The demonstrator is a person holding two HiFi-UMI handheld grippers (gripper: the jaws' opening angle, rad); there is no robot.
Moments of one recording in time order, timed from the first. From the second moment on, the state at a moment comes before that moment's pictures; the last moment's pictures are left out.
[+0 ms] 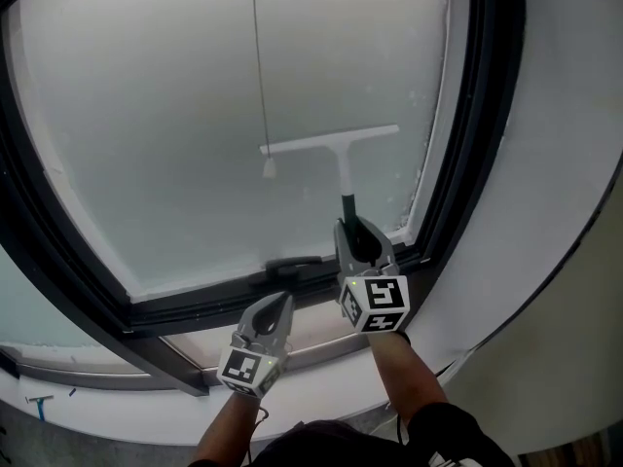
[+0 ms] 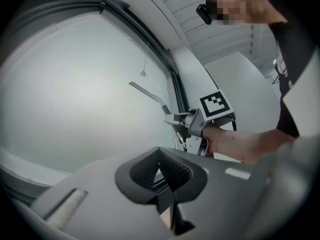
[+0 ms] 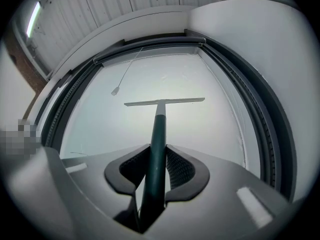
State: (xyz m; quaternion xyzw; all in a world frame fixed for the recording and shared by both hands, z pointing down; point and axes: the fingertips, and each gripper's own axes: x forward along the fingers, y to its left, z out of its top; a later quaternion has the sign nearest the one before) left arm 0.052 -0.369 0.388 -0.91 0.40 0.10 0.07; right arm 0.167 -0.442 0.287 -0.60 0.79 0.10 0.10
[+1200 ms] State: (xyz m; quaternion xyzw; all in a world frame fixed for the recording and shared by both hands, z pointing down) left arm 0.051 -0.356 0.422 -0.91 0.41 0.06 0.04; right arm 0.160 -0.425 0.382 -0.60 0.80 0.01 0.07
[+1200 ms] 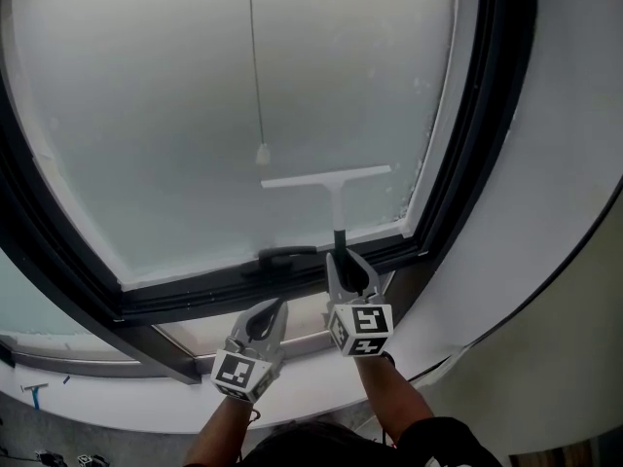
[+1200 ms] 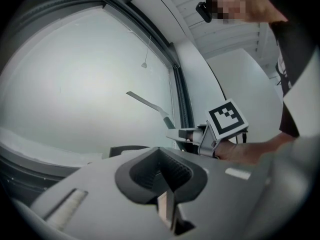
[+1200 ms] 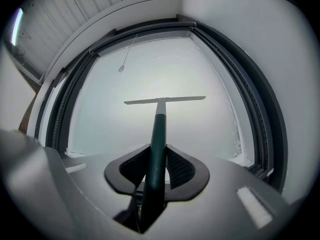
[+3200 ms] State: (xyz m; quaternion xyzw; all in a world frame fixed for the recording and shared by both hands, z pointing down) left arm 0.042 -0.360 0.414 -0.91 0.40 0.06 0.07; right arm 0.151 -0.413 0.372 -0.59 0.80 0.04 0.06
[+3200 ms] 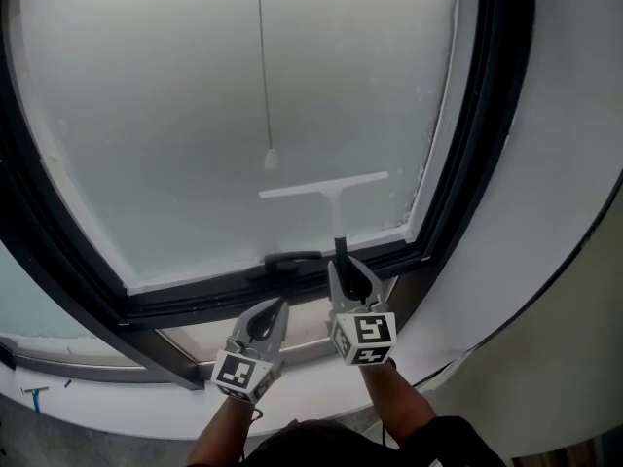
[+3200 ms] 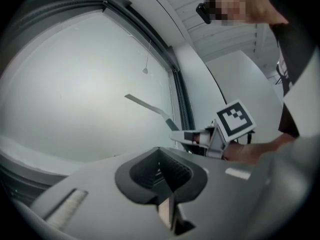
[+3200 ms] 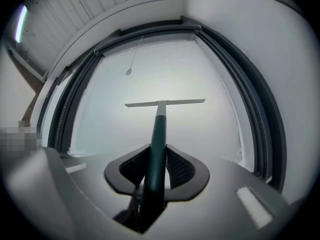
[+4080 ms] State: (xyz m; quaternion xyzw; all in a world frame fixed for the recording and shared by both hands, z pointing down) left arm -0.040 -0.364 0.359 -0.88 0.45 0.12 0.12; right arm 0.058 -0.448 0.095 -0.57 0.77 0.20 0.19
